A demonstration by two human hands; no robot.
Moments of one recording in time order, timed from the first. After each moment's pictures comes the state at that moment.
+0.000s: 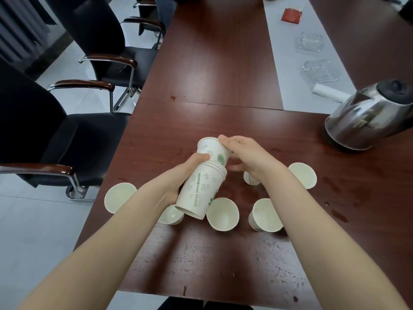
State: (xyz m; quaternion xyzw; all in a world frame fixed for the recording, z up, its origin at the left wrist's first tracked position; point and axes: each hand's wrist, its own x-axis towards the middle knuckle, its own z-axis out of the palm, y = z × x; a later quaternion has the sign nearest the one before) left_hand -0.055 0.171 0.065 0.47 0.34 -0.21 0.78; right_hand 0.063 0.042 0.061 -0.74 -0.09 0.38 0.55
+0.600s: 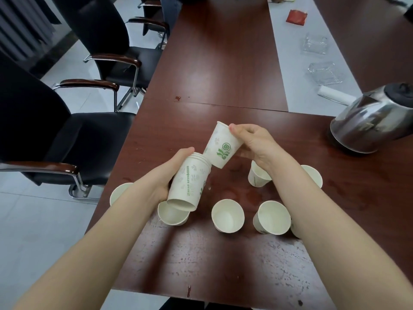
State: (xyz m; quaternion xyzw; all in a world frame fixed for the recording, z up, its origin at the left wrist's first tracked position) left_hand -0.066 0.199 0.067 0.46 0.40 -0.17 0.77; right_hand 0.090 0.050 0.054 -0.70 -0.04 0.33 0.63
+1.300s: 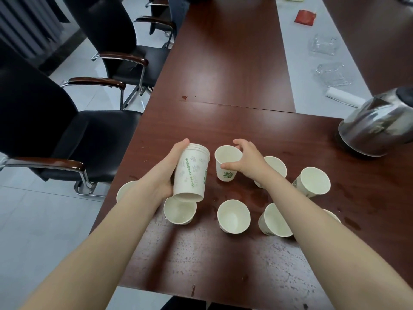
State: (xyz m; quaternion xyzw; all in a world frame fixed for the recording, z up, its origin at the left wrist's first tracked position) left_hand -0.070 0.207 0.068 0.41 0.40 -0.09 0.81; right_hand 0.079 0.055 0.004 -0.87 -0.22 0.24 0.37
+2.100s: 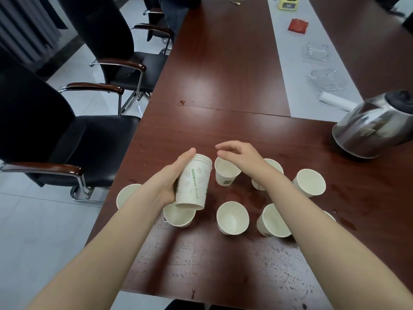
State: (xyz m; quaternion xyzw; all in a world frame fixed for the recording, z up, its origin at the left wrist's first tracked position) left_hand -0.074 0.203 0.059 0.45 0.40 -0.09 0.79; right_hand 0.057 0.058 0.052 -0.80 -0.25 0.29 0.45
